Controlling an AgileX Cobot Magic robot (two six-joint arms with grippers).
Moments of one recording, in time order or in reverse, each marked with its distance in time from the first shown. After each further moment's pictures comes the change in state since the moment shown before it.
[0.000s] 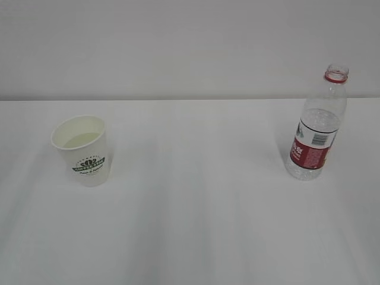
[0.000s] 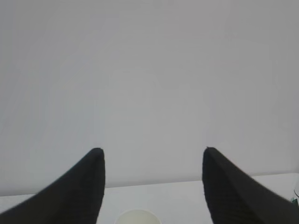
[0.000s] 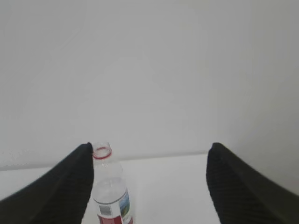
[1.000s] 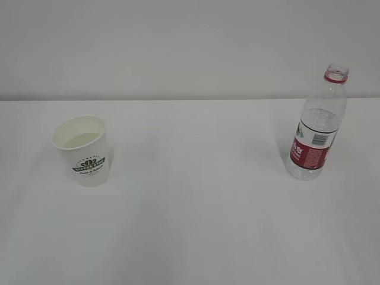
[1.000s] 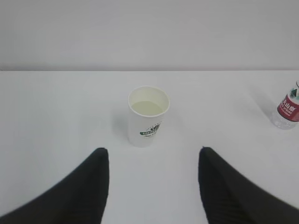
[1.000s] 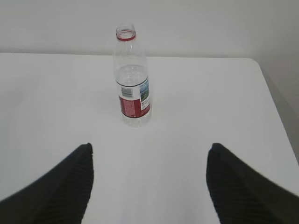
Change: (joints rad) left arm 0.000 -0.126 -0.193 -0.050 0.759 0.008; right arm 0.000 -0.055 -0.073 0.280 0.505 -0.302
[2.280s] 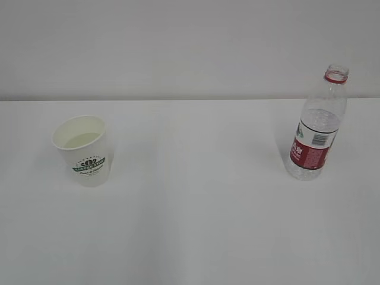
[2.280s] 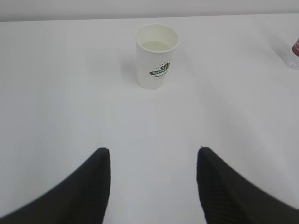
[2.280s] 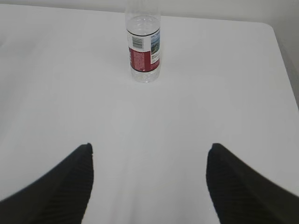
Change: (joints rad) left arm 0.000 -0.182 0.034 0.000 0.294 0.051; right arm 0.000 -0.159 -0.003 0.047 0.266 -0.073
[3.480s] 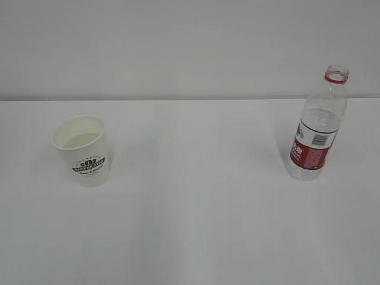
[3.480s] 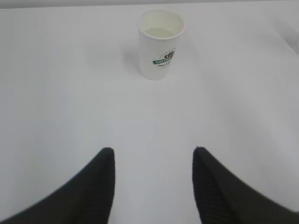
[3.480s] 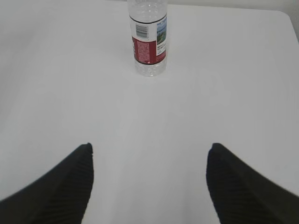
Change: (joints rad) left arm 0.000 0.000 0.089 0.000 -0.053 0.000; right arm 0.000 0.000 0.150 0.021 -0.134 -0.002
